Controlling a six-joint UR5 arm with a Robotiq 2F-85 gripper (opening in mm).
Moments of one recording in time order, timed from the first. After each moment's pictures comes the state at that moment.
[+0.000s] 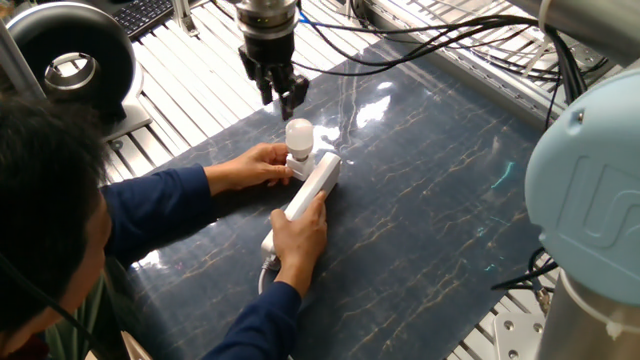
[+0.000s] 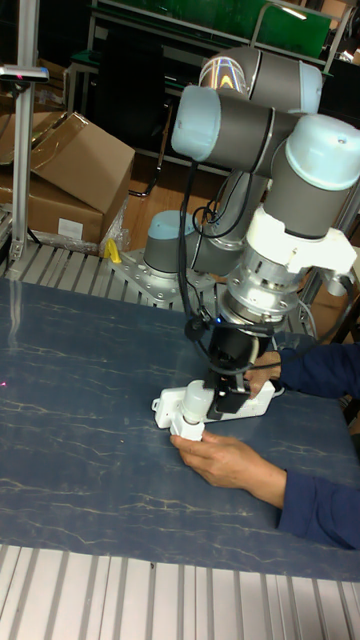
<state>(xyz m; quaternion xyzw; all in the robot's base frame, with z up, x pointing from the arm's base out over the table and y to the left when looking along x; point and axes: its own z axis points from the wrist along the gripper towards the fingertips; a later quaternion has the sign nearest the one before) 0.595 0.066 0.154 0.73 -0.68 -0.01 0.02</state>
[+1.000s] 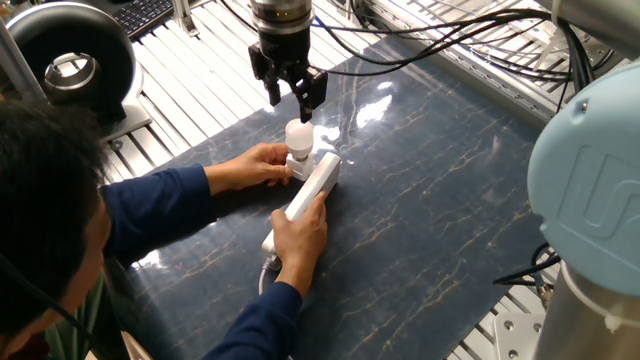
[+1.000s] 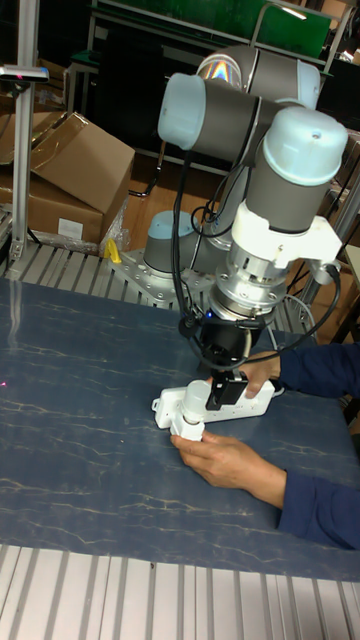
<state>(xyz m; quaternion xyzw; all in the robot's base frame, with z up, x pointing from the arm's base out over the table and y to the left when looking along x) 0.576 0.071 0.149 0.77 -0.64 -0.04 0.01</state>
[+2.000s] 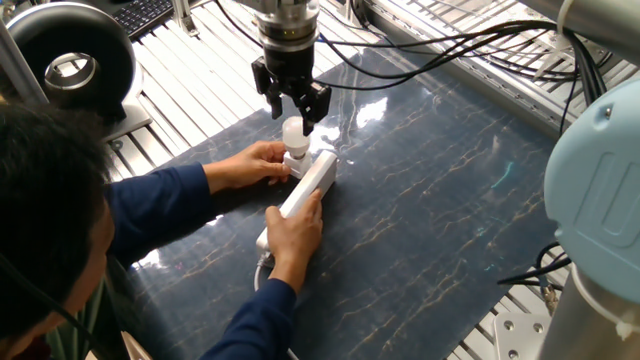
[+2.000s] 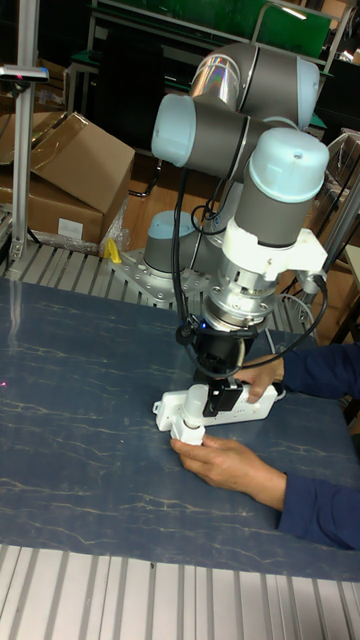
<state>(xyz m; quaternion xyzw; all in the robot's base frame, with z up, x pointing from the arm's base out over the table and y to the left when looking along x) 0.571 0.069 0.128 0.78 -0.63 -0.04 0.01</state>
